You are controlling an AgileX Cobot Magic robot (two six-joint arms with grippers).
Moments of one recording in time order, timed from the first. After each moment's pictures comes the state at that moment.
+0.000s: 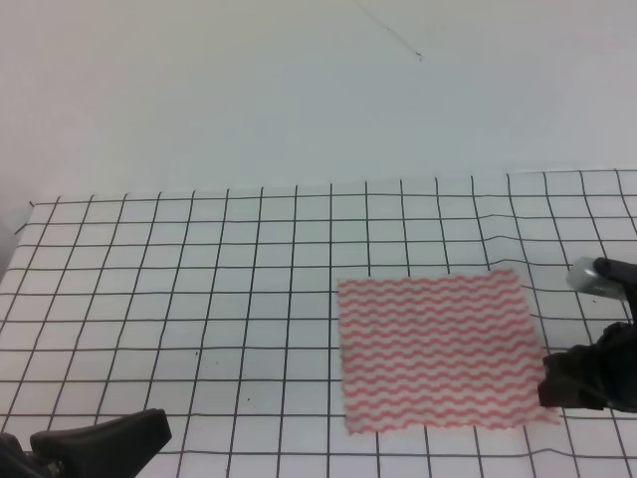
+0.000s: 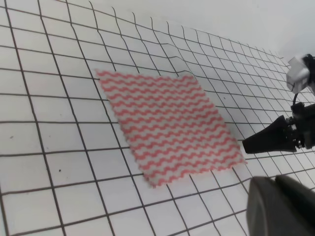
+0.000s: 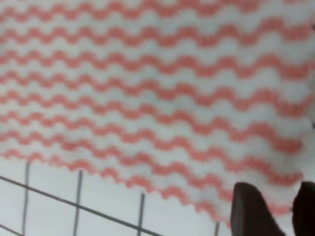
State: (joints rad) left arm -0.18 0.56 -0.31 -1.27 0.52 0.73; right arm 0.12 1.63 -0.69 0.92 0.51 -0.72
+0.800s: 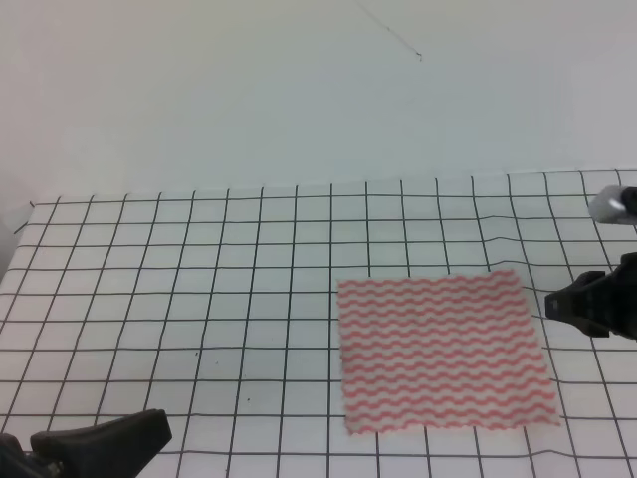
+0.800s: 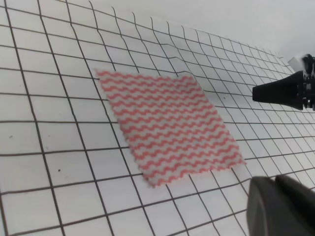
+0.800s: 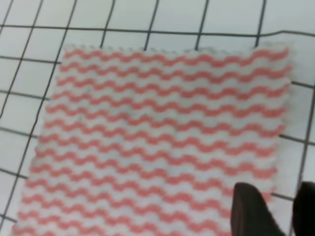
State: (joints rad) left arm -0.18 0.56 -0.31 -1.27 0.53 0.73; right arm 0.12 1.52 -0.73 1.14 0.38 -1.02
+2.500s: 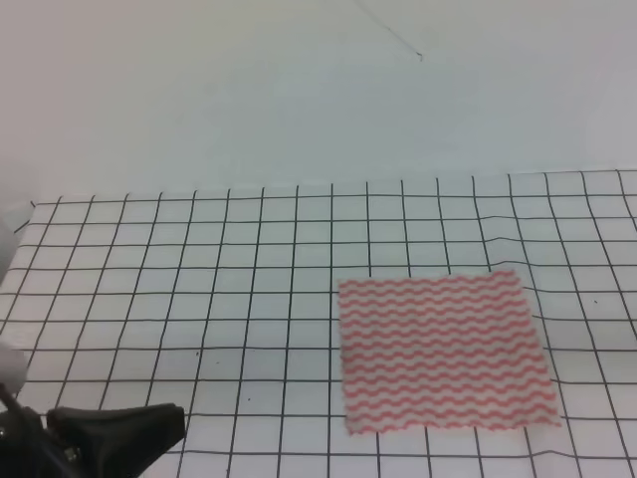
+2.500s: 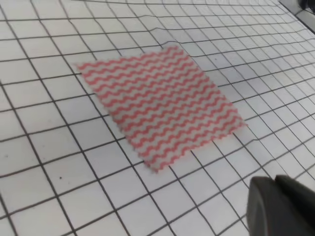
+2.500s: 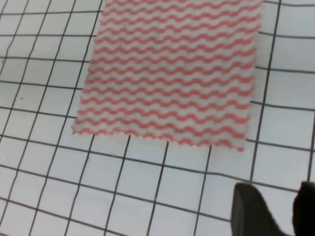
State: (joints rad) left arm -0.18 0.66 -0.44 -1.11 0.67 0.78; right arm 0.04 0.82 -0.55 0.55 0.68 -0.36
